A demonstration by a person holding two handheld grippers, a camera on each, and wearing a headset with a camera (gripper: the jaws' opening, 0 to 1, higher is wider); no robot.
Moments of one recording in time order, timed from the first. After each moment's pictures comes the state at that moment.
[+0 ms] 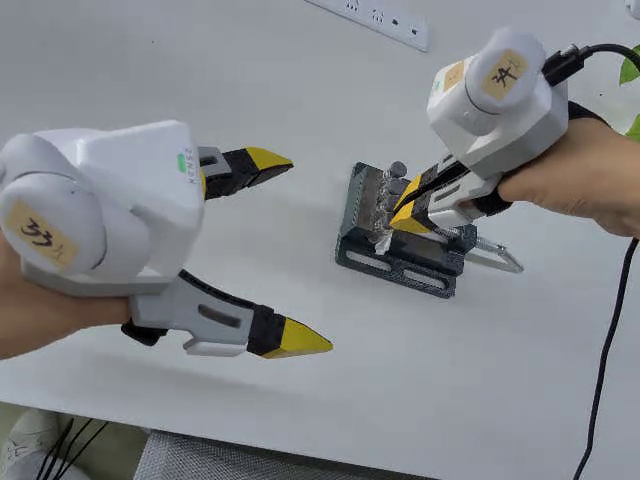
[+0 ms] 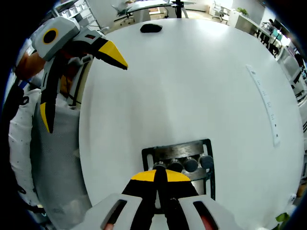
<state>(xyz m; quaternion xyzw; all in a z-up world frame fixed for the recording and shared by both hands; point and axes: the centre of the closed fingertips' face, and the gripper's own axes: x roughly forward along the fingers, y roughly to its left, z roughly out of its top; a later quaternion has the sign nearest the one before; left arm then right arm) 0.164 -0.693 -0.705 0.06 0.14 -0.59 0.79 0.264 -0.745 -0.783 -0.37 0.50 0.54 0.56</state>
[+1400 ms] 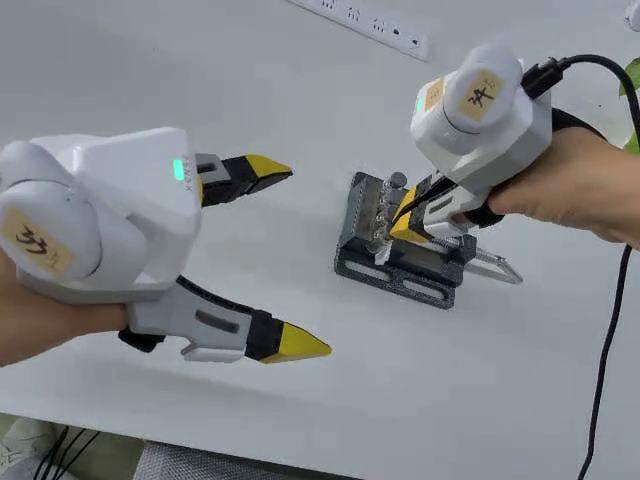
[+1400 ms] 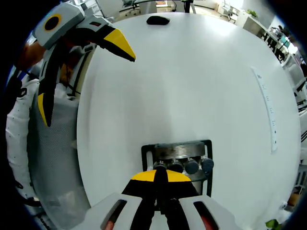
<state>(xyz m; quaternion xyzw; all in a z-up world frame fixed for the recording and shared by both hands) 0.171 -0.686 -0.710 0.05 0.14 -0.59 0.79 0.261 -0.744 -0.785 -0.42 0.50 0.54 0.54</state>
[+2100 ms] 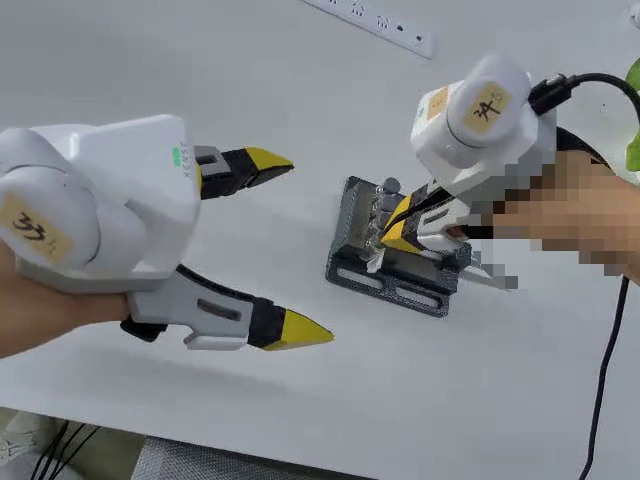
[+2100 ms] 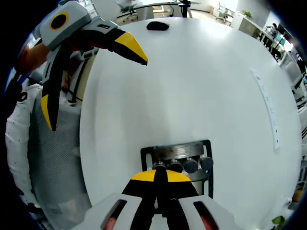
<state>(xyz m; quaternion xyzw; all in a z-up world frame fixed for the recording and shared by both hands) 0.174 -0.685 -0.708 0.05 0.14 -0.58 0.80 0.247 -0.736 -0.786 -0.40 0.49 0.54 0.56</state>
